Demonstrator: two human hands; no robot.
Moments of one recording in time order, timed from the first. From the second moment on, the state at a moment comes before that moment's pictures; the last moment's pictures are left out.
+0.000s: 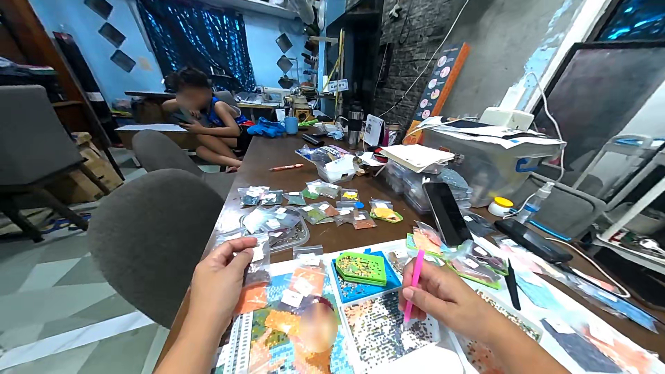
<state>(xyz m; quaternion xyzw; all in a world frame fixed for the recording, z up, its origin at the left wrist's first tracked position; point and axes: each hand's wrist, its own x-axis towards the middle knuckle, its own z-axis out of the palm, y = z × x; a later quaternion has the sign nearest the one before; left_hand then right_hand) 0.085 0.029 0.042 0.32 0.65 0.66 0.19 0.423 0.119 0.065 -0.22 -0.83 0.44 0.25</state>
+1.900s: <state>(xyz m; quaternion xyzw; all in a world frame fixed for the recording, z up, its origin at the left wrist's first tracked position) 0.094 0.018 0.060 0.53 0.50 0.40 0.56 0.327 0.064 0.044 -0.21 -0.80 0.47 0.31</state>
